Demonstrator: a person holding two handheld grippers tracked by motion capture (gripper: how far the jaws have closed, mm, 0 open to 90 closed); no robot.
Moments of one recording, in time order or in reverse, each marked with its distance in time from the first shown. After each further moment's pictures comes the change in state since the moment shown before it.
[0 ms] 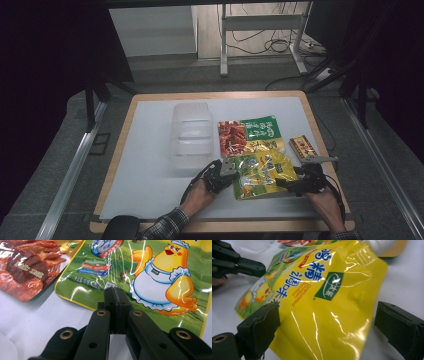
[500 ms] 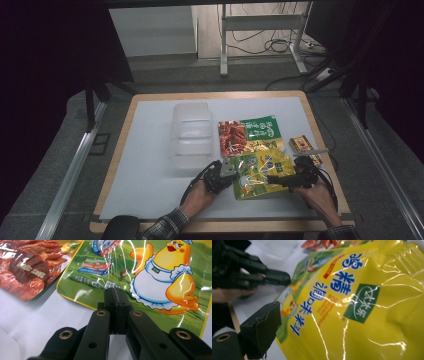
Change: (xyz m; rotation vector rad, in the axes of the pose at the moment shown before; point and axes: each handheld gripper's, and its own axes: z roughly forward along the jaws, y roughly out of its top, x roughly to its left) left arm -0.002 0.000 -0.001 -0.005 0.015 0.001; right arm 0.008 0.020 0.014 0.047 0.163 0.068
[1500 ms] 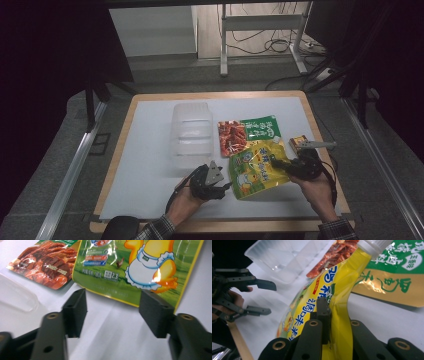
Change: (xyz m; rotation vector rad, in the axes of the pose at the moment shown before) left arm -0.004 -0.014 -0.051 -0.052 0.053 0.028; right arm 0.033 0.030 -0.025 -0.109 -0.084 -0.059
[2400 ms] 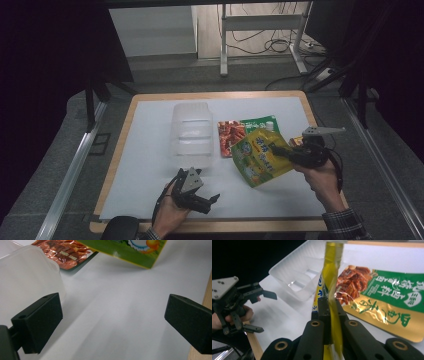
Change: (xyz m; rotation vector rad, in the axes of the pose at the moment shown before) left arm 0.005 -0.035 -0.038 -0.065 -0.006 -0.098; right arm 0.015 0.043 -0.025 -0.065 0.068 -0.081
